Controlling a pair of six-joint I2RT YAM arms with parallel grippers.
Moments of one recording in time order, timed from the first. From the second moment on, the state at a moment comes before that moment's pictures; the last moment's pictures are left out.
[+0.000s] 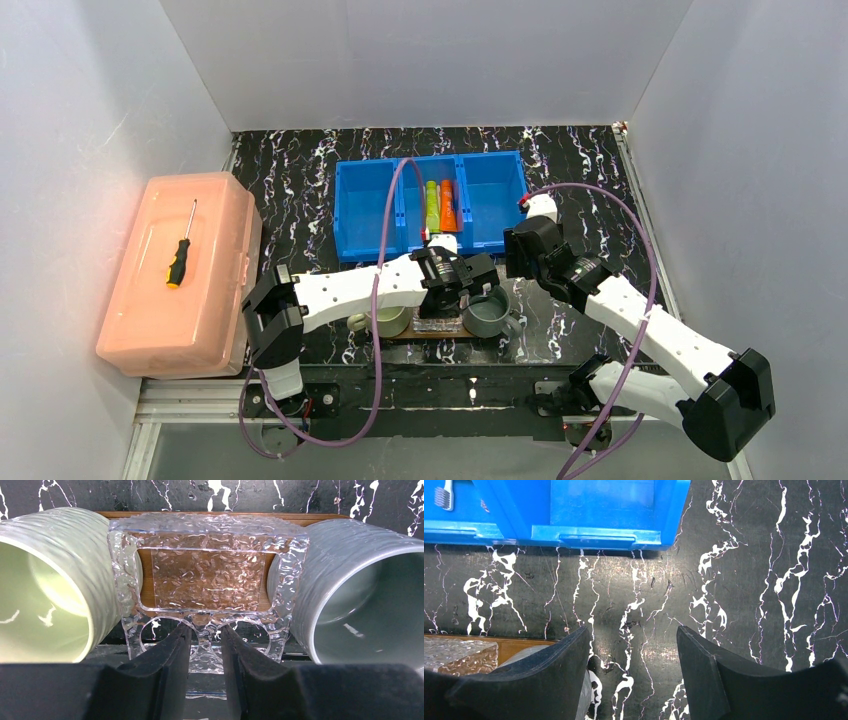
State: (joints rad) left arm -1.20 1.75 1.47 -1.14 -0.42 -1.19; right arm 0.68 1.04 0.81 -0.56 0.45 0.34
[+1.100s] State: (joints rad) left arm -1.20 1.72 1.50 -1.14 -0.38 -1.08; right arm 0.68 1.07 0.88 -0.58 0.45 0.33
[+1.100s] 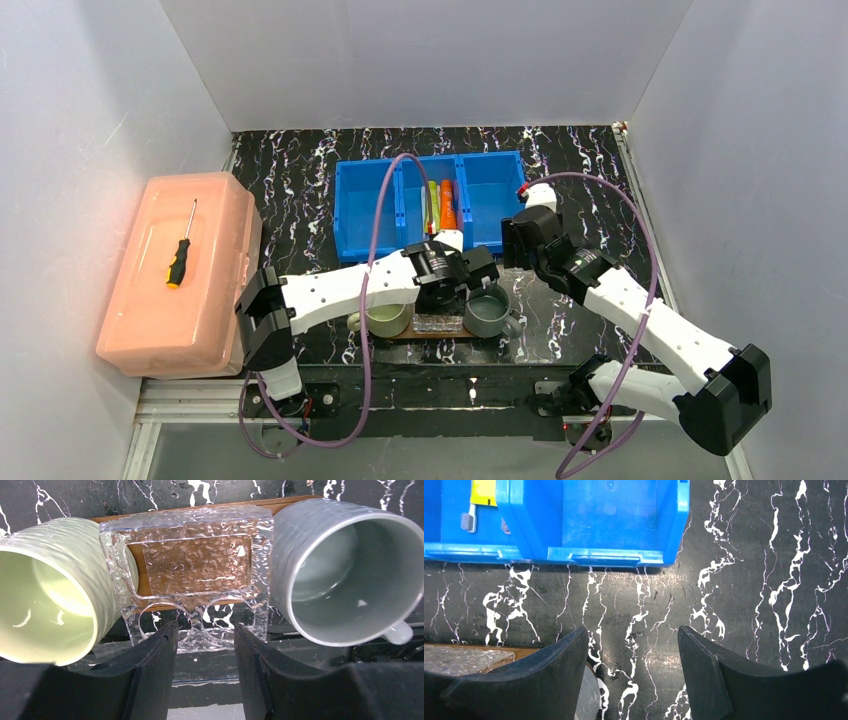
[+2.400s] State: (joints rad) left arm -1.19 1.08 1.43 -1.09 -0.49 -0.55; right arm 0.77 1.43 1.35 -0.59 0.25 0.32
